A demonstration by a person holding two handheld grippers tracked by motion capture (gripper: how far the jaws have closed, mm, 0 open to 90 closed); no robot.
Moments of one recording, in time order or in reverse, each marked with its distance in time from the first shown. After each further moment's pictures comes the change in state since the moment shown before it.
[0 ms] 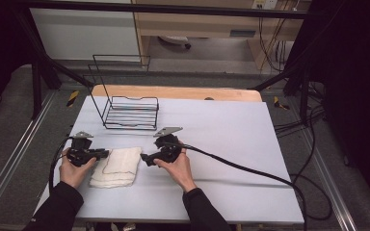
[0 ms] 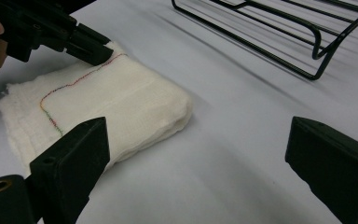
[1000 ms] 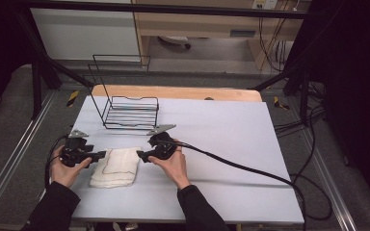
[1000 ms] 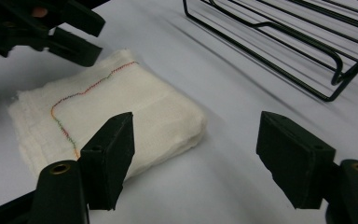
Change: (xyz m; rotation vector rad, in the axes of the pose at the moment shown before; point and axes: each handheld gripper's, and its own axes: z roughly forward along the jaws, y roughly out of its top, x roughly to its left) left arm -0.001 0.004 -0.016 0.003 0.098 0.020; right arm 0.010 0.013 -0.002 0.013 0.008 -0.041
